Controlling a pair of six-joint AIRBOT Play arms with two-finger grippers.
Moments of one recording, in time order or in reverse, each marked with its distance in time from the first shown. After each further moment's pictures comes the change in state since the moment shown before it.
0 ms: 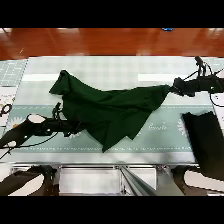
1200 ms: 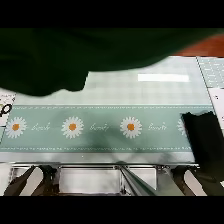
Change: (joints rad) left arm 0.649 0.302 1.638 0.052 -0.439 0.011; right arm -0.021 0.570 0.987 -0.280 0.223 0.070
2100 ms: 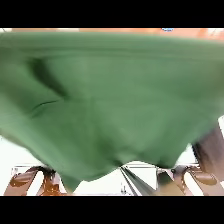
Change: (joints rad) left arm -0.372 0.258 -0.508 0.871 -0.085 -0.258; right arm 0.171 0.139 -0.507 -0.278 0.166 0.132
